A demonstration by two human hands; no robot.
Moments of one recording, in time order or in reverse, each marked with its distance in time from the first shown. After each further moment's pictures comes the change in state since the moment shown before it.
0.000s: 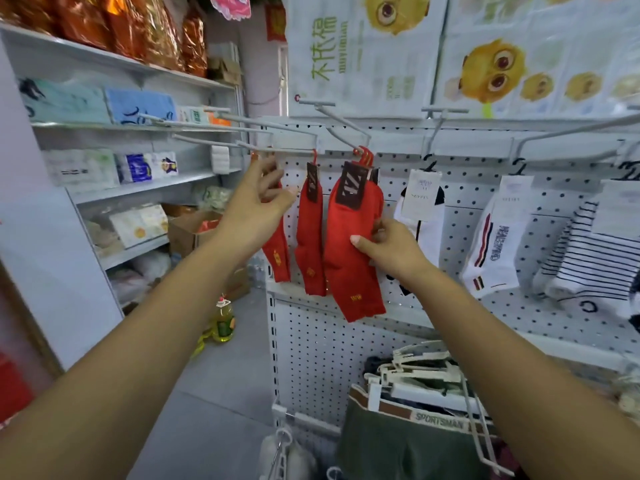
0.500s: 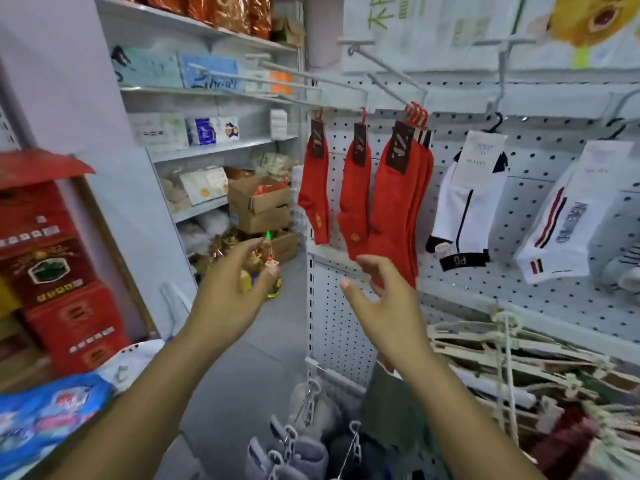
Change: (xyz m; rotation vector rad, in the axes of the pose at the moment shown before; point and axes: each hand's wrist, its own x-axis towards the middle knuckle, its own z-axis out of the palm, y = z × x) left_hand -0.158 -0.059 -0.036 0.509 0.134 -0.106; right_hand -0.117 0.038 0.070 0.162 -0.052 -0.210
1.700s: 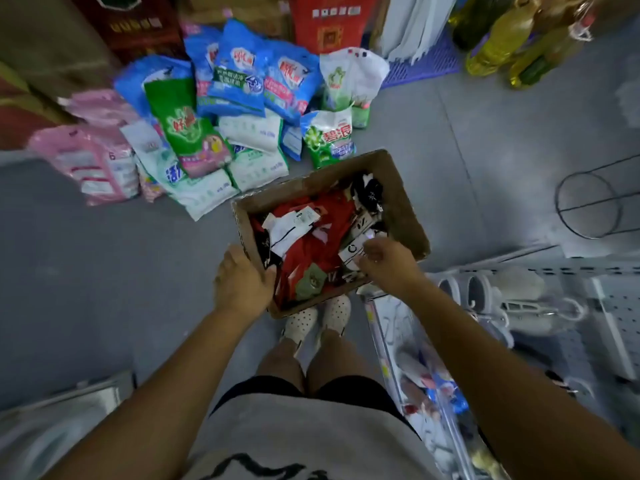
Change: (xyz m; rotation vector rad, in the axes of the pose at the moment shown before) left_hand -0.333 -0.462 -0.157 0.301 -0.153 -1.523; right_hand -0.164 0.113 0.566 -0.509 -1.364 0.434
